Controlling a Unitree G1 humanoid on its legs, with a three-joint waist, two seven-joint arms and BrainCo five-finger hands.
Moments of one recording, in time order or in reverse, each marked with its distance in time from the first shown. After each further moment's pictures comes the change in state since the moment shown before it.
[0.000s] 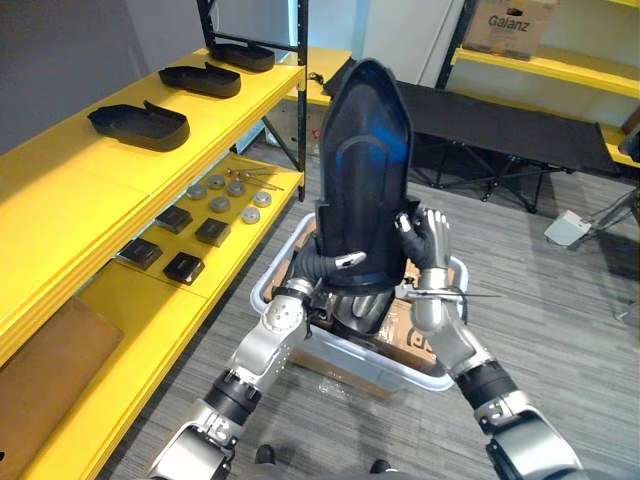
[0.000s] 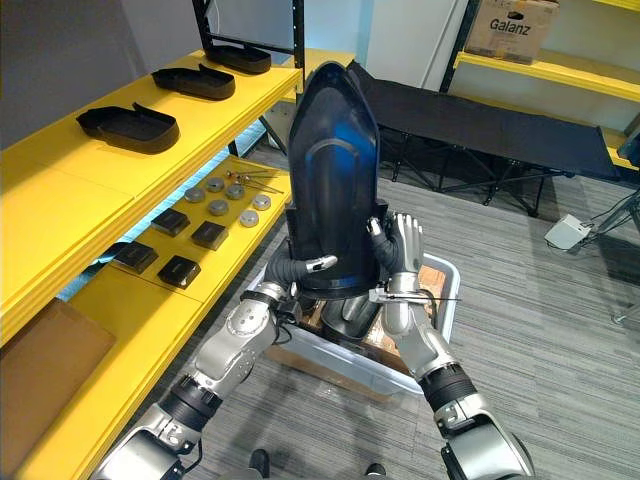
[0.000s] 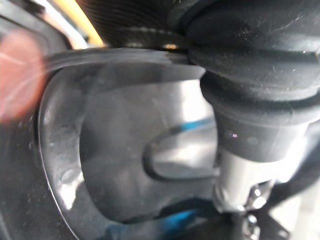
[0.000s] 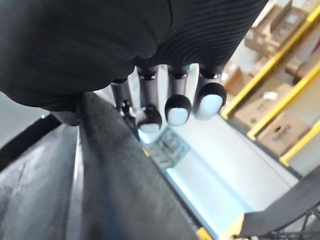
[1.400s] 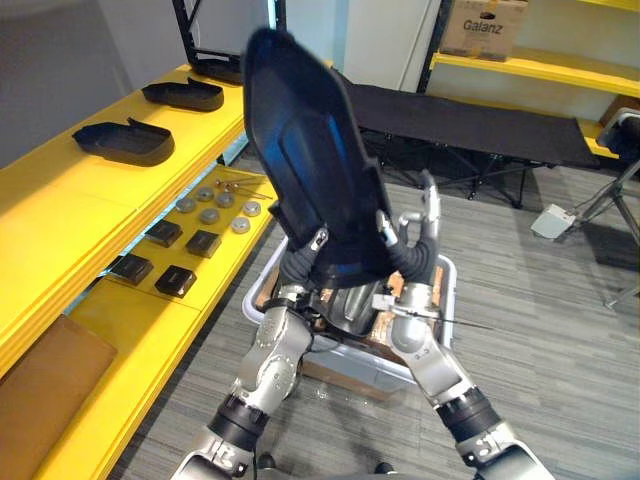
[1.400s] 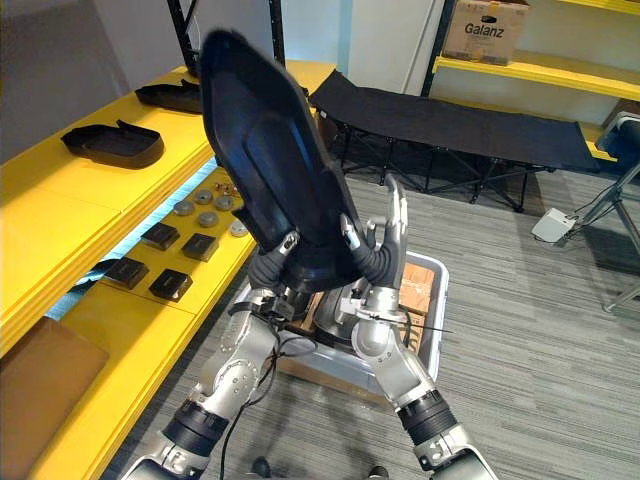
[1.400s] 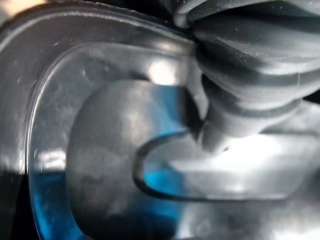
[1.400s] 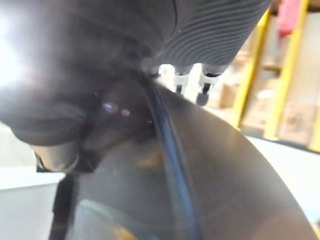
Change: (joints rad) left arm 0.131 -0.115 0.112 -0.193 -0.191 -0.204 0.000; right arm 0.131 0.056 -0.047 -0.425 0.100 -0.073 -0.011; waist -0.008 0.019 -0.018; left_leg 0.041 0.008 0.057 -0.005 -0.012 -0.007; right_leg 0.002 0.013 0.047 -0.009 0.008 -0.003
